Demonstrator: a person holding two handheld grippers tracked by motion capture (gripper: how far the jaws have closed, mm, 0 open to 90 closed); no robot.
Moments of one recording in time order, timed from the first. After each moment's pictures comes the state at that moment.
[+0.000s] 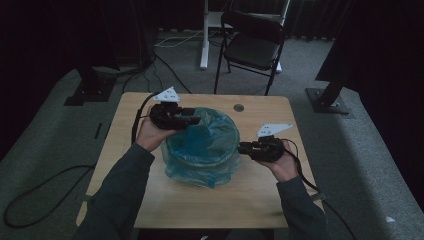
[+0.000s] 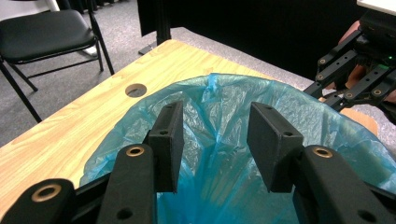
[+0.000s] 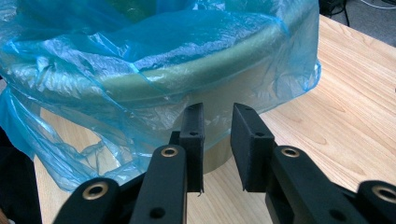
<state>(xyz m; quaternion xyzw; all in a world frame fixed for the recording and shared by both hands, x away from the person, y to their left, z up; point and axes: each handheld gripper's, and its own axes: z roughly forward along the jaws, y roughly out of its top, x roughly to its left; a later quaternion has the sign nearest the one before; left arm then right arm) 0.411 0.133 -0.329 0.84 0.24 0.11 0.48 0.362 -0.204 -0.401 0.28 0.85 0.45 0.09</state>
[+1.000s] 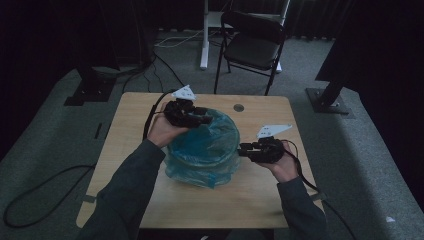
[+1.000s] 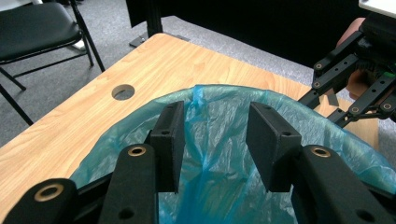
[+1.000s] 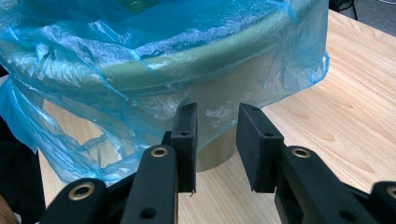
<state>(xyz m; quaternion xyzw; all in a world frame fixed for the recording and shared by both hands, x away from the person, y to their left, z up) 0.421 0.096 -0.325 0.85 0.22 0.10 0.46 0.362 -0.205 -0.405 0.27 0.85 0.45 0.08</state>
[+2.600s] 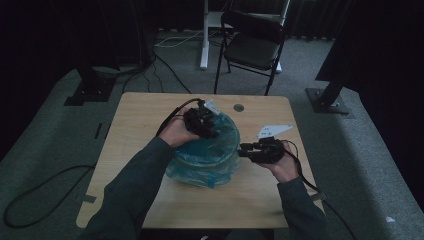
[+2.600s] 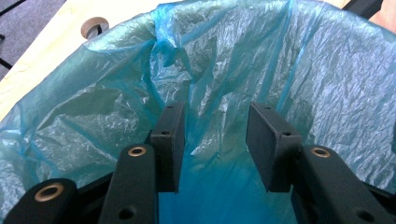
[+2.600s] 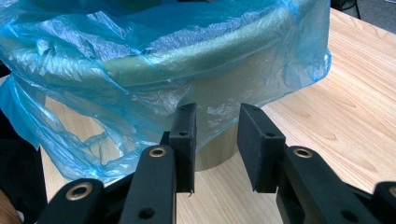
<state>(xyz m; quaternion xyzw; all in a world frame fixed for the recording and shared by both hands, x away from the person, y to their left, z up) 0.433 0.046 -0.357 0.94 0.17 0.09 0.29 0.362 -0.206 -0.406 0.27 0.85 0.45 0.08</state>
